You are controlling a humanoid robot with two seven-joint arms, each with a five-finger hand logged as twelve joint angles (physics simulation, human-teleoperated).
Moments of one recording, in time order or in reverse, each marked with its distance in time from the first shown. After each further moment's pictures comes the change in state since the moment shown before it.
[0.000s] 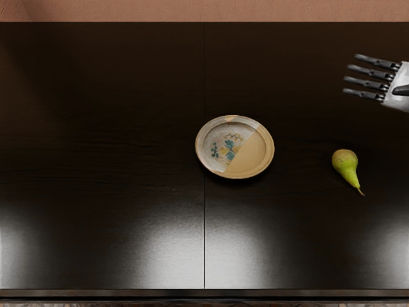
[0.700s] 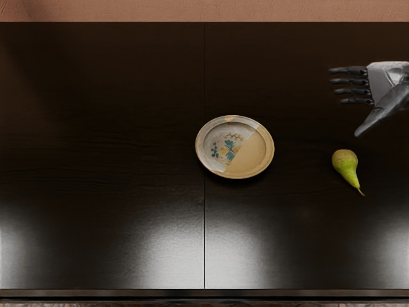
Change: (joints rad) left arm 0.000 0.000 0.000 0.000 0.000 0.000 0.000; right arm 0.160 -0.109 -0.017 0.461 -0.742 -0.264 0.000
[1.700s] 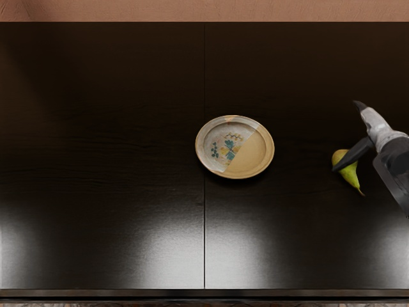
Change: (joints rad) left arm 0.000 0.000 0.000 0.000 0.000 0.000 0.000; right arm -0.096 0.211 -0.400 0.183 -0.741 -0.949 0.000
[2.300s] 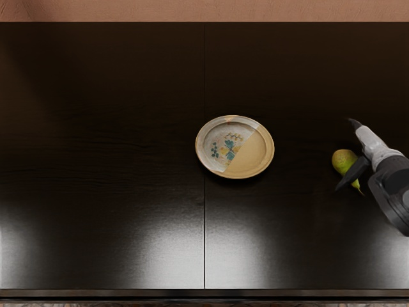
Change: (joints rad) left arm -0.002 0.000 0.000 0.000 0.000 0.000 0.000; right arm 0.008 0.002 -0.133 -0.012 -0.058 -0.009 0.000
